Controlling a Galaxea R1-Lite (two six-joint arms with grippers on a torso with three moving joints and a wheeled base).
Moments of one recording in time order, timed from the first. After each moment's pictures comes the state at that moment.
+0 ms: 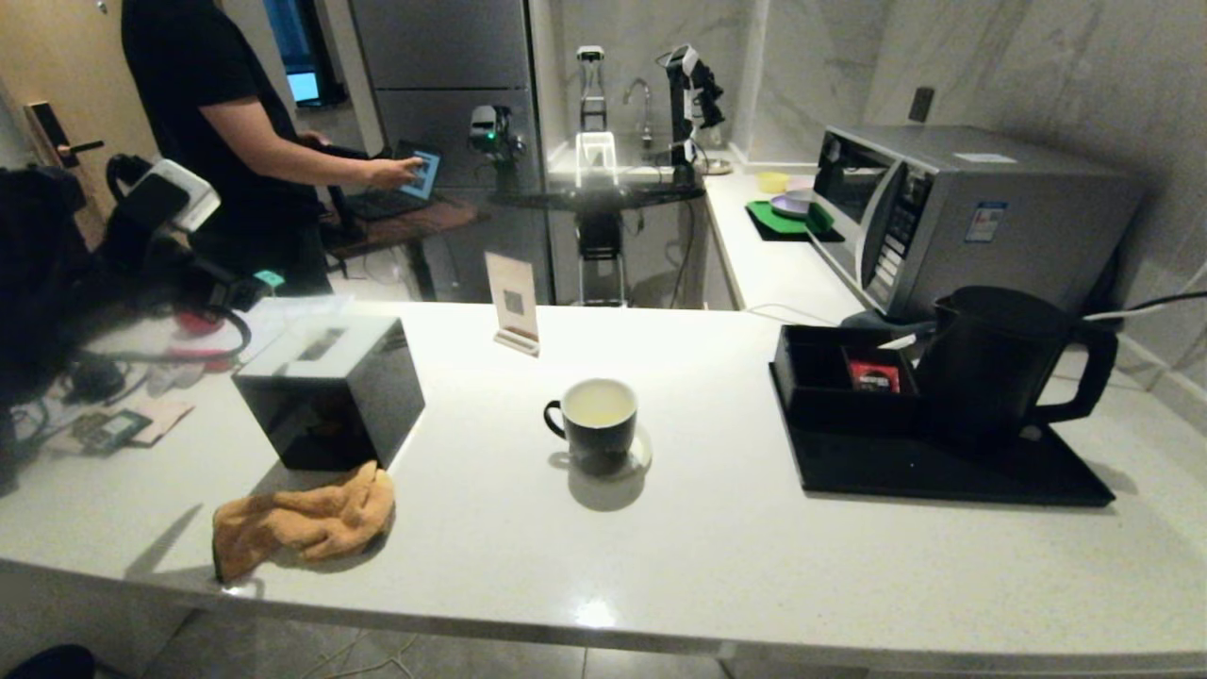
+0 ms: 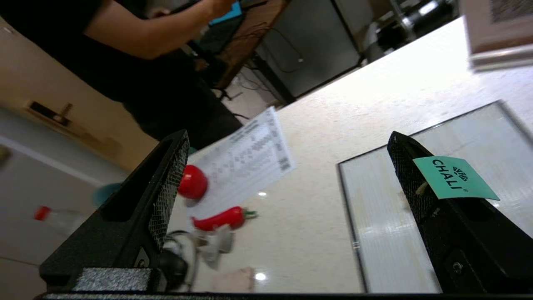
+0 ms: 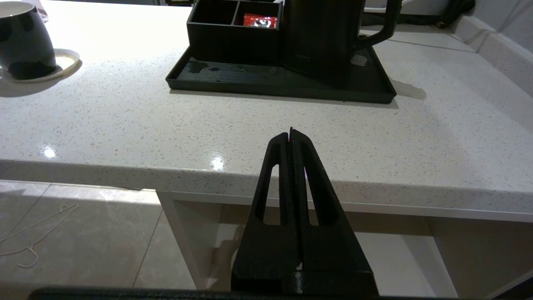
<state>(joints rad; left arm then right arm) 0.29 1.82 -1.12 -0.61 -0.25 0.65 0.00 0.00 0.00 0.00 -0.03 -0.03</state>
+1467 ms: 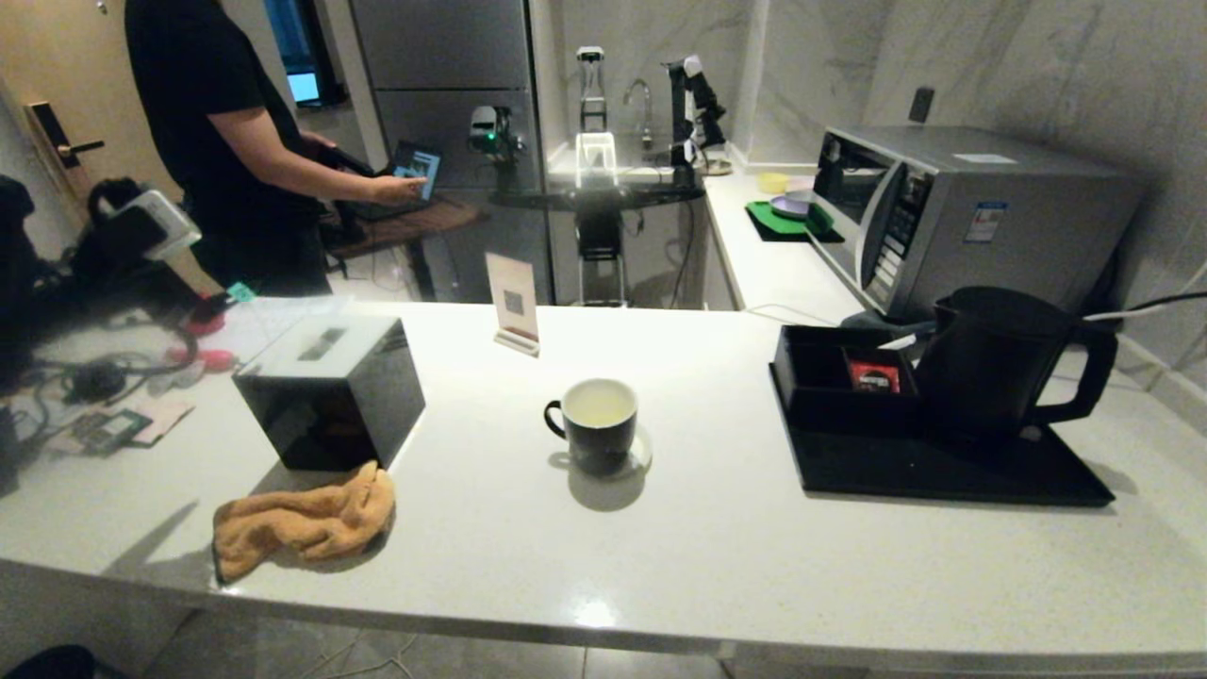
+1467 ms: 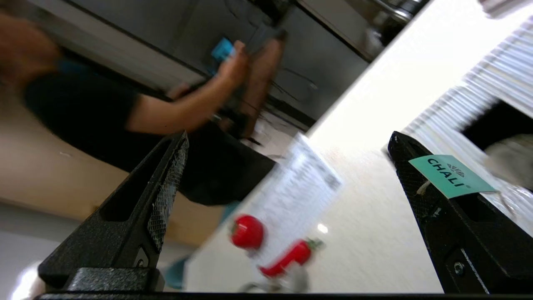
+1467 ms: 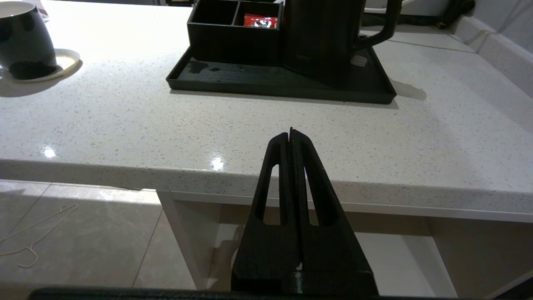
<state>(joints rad) 0.41 1.89 -1.19 -0.61 -0.56 0.96 0.00 0.00 0.00 0.00 -0.03 -0.03</state>
